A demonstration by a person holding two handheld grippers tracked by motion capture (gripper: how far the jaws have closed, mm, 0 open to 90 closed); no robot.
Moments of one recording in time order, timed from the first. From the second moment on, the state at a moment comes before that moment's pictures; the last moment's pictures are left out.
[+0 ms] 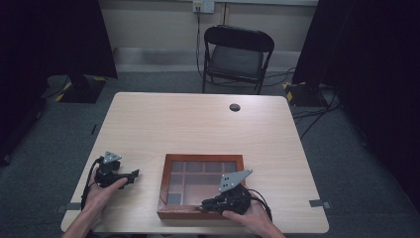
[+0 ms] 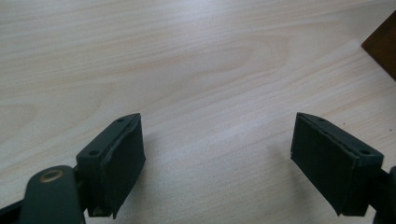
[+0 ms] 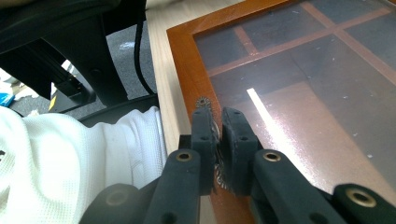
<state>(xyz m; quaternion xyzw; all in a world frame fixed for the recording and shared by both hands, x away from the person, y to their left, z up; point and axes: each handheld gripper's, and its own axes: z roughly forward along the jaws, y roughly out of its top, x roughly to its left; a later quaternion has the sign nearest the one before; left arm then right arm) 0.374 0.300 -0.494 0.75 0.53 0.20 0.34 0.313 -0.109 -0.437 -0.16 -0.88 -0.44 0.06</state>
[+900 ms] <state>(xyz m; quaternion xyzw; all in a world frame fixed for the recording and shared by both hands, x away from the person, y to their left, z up) 0.353 0.260 -0.473 0.79 0.41 0.14 0.44 0.317 -0.109 -0.421 -0.15 -0.88 -0.45 0.06</state>
